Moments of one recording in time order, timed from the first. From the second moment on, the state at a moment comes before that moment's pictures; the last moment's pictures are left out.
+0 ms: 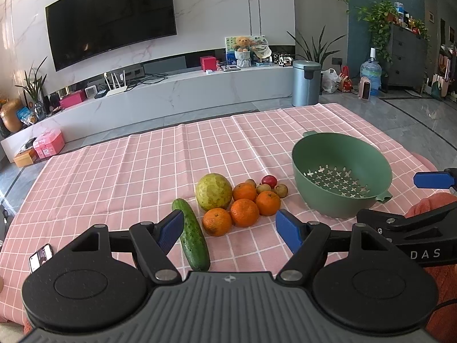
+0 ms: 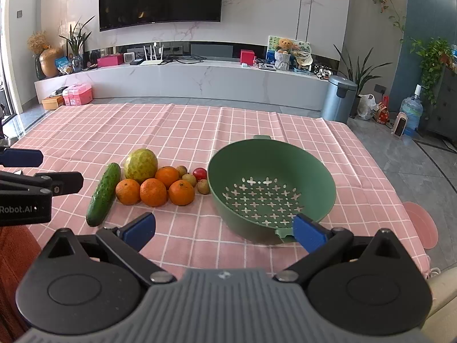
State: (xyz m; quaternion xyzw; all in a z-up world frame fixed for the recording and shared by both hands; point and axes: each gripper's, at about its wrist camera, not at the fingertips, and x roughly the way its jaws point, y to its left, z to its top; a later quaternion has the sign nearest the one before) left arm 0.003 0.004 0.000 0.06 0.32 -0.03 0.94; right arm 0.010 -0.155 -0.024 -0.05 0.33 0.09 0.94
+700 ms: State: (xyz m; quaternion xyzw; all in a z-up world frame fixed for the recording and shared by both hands) left arm 0.002 0.003 -0.002 0.06 0.33 -0.03 0.94; right arm 0.013 -0.157 -0.030 -0.04 0.34 0.08 0.94
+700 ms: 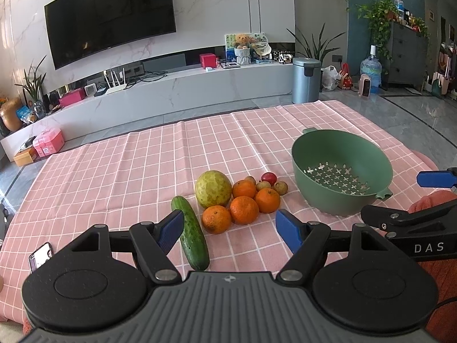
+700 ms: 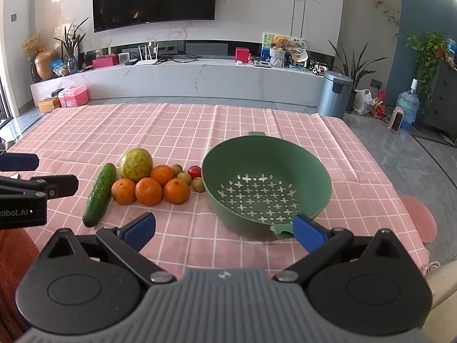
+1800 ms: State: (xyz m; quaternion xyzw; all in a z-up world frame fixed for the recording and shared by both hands) left arm 0.003 0.002 -0.003 0.06 0.33 -0.03 0.94; right arm 0.016 -0.160 -0.032 -0.04 0.35 0.07 0.93
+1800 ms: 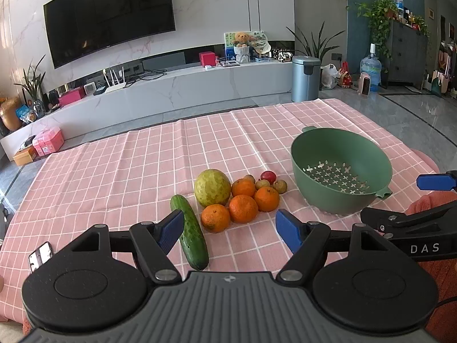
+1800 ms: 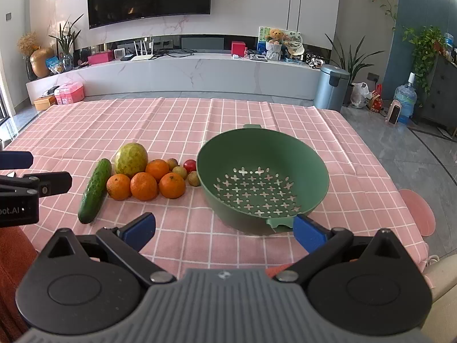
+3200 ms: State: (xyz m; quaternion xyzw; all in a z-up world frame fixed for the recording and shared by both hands) left arm 0.144 0.123 -0.074 -0.11 0.52 0.03 0.85; right arm 0.178 -0.028 -0.076 -0.08 0.38 0.28 0.88
